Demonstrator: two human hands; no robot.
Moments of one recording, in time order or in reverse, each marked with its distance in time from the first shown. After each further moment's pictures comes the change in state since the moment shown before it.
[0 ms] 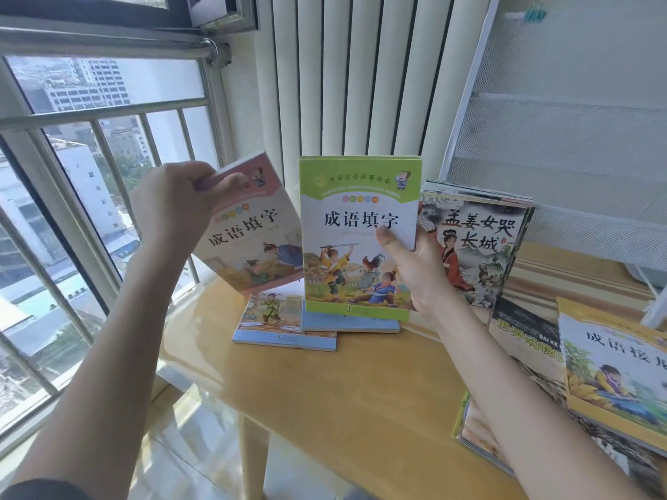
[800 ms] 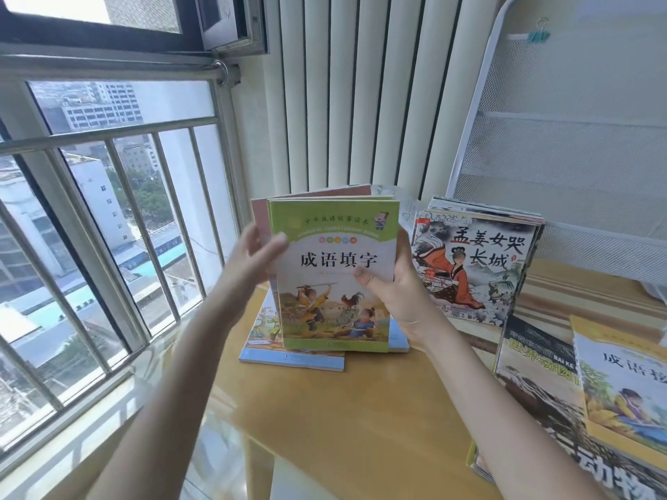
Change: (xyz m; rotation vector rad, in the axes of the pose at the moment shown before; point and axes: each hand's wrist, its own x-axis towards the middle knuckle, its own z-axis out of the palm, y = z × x) left_hand -0.054 0.012 0.038 -0.925 -0.556 -0.322; right_hand -0.009 0.005 0.019 -0.020 -0.243 -0.040
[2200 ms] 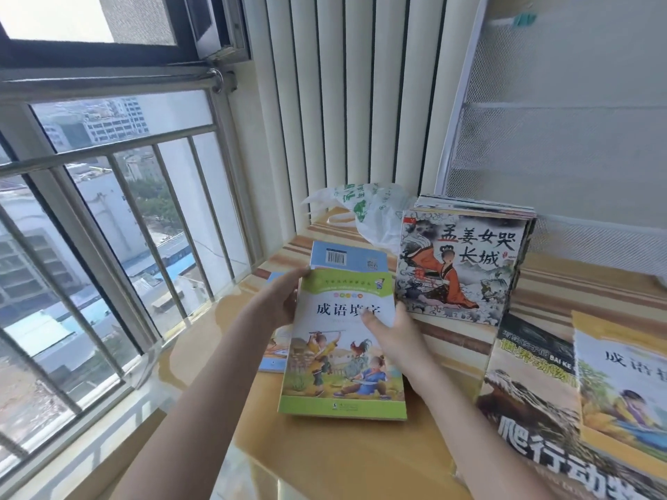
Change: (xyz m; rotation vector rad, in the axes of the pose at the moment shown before) left_hand 0.050 -0.058 0.054 -0.199 -0.009 -0.776; right_hand -0.035 0.047 -0.018 -0.212 0.142 0.510
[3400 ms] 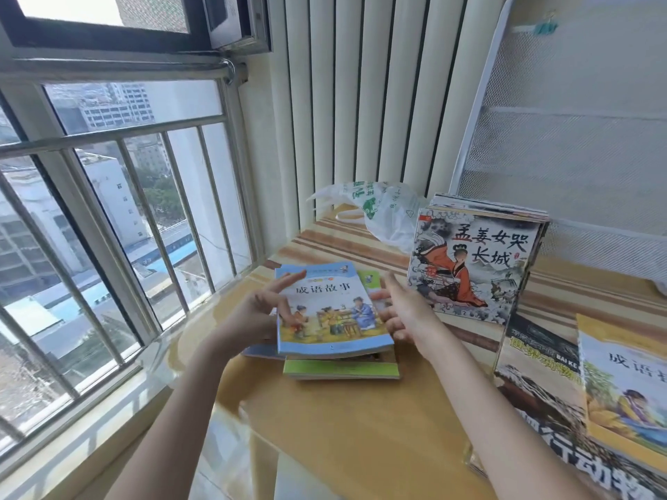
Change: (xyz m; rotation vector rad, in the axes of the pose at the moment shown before) left_hand -0.044 -0.043 -0.068 0.440 -0.261 0.752; right_hand 0.025 -0.024 0.001 0.090 -0.084 0.175
